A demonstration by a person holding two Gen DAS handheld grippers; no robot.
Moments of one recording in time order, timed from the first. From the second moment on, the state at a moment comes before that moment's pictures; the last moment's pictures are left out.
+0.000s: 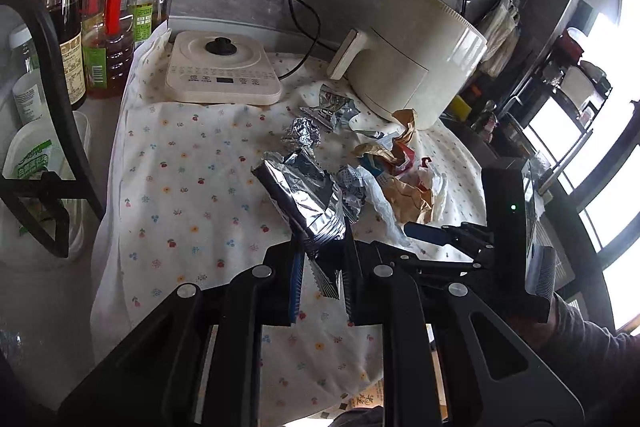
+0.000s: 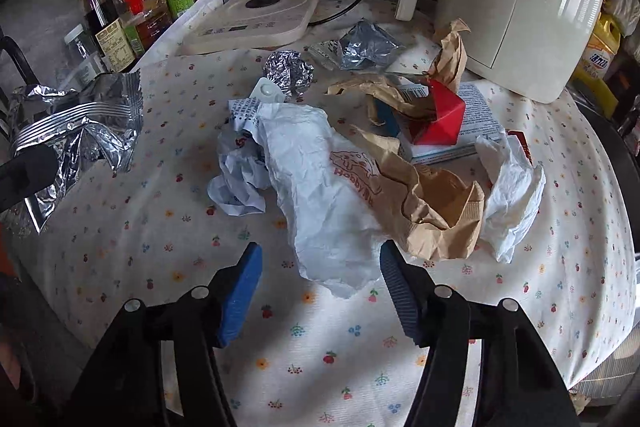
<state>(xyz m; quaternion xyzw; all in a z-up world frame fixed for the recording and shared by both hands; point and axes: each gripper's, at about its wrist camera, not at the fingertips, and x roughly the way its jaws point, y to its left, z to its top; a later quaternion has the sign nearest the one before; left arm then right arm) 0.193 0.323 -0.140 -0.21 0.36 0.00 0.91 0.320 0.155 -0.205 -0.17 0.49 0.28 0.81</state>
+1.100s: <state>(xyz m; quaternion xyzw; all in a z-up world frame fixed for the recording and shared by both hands) 0.261 0.167 -0.107 -0.11 0.35 -0.17 0.92 0.270 -0.045 -0.095 0.02 0.44 0.21 0.87</state>
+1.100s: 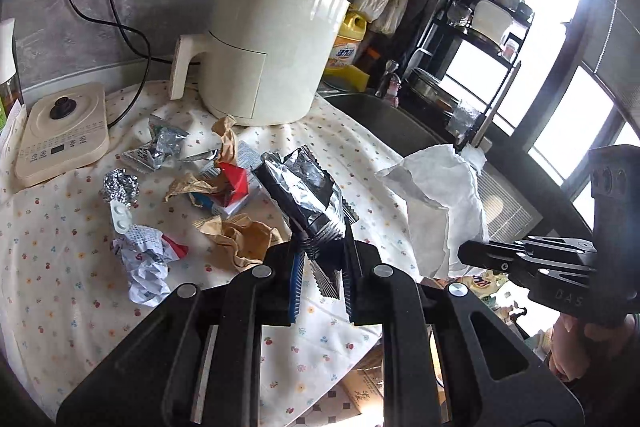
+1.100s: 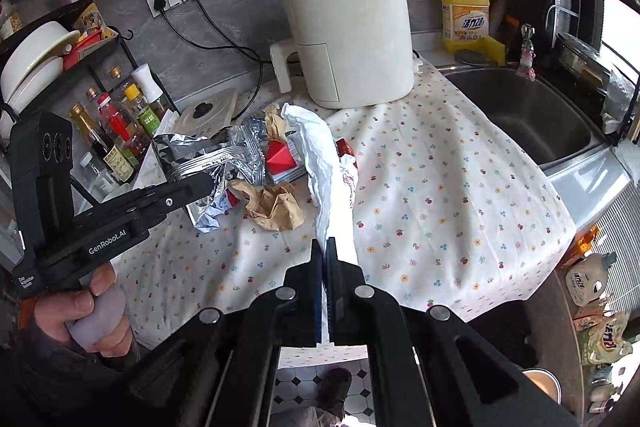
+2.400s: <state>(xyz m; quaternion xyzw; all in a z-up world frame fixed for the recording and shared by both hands) 0.177 -0.200 -0.260 -0.03 0.50 -0.30 0.81 0.099 -0.404 -0.289 0.09 0.60 -0.01 0.79</state>
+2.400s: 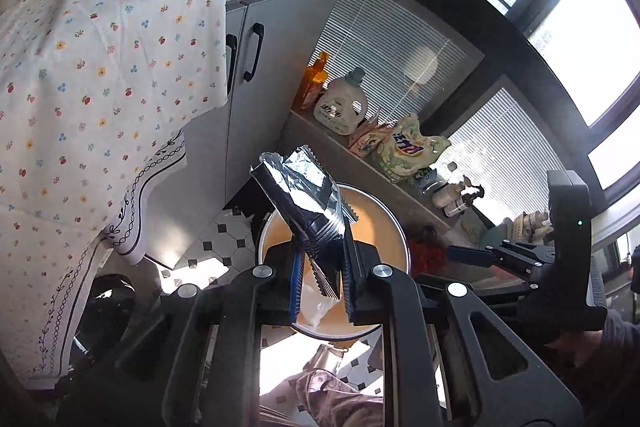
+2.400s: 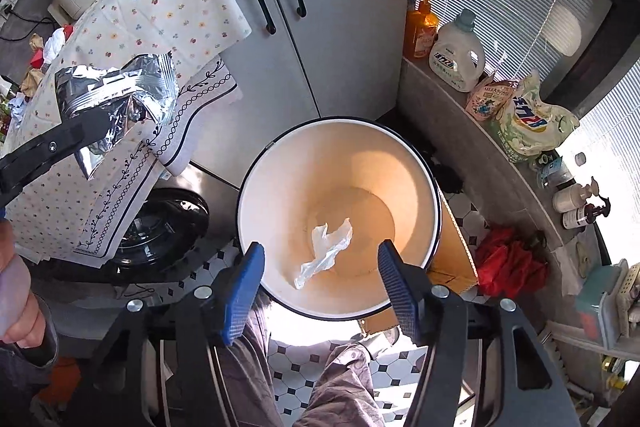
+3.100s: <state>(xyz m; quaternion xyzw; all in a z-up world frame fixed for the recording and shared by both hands) 0.178 -0.262 -0.286 0.00 0.53 -0.36 0.77 0.047 -0.484 -0.238 0.12 0.55 -0.16 0.81</state>
